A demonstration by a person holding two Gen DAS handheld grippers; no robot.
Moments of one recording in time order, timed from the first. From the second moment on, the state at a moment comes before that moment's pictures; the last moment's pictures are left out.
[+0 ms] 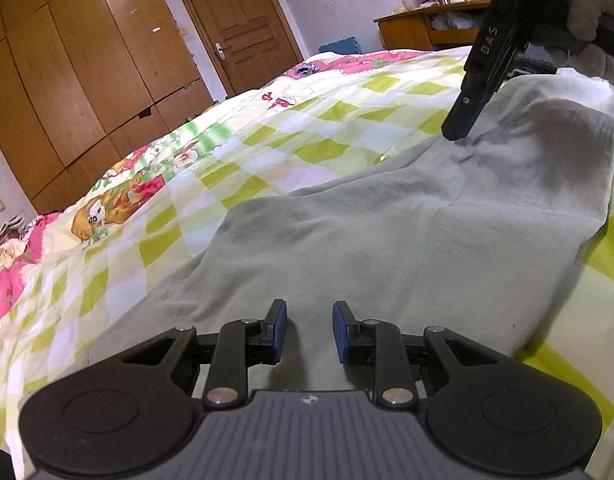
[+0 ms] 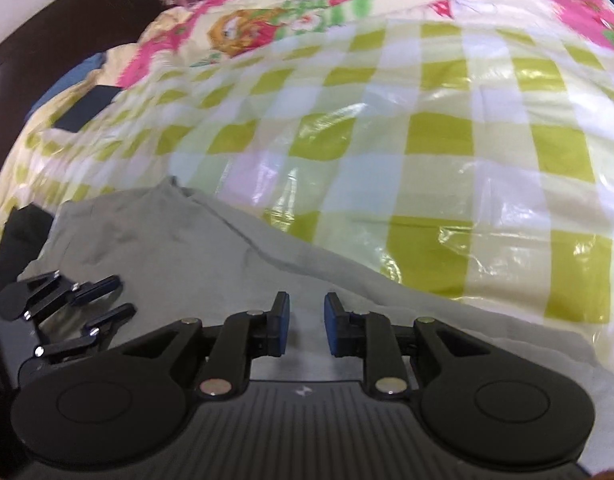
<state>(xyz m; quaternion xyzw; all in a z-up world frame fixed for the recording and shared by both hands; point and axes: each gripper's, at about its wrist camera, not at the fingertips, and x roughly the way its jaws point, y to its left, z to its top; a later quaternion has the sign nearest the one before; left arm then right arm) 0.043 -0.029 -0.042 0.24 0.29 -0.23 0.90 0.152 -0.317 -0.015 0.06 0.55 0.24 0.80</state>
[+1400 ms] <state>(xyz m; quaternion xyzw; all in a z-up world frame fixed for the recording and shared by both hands) 0.056 -0.041 -0.042 0.23 0.29 -0.25 0.90 0.186 -0.240 -0.044 -0.19 0.61 0.35 0.69</state>
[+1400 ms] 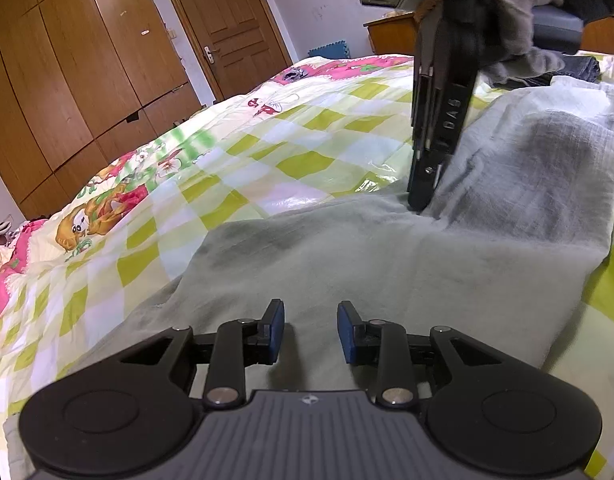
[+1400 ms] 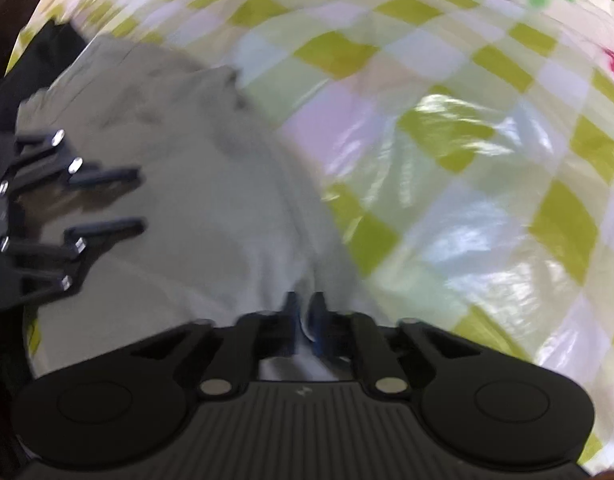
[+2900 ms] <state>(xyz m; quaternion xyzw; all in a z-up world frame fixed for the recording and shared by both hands) 0.006 -0.143 -0.010 0.39 0.27 -0.30 0.82 -0.083 -0.526 -0.005 0.39 0.34 -0.11 0.85</state>
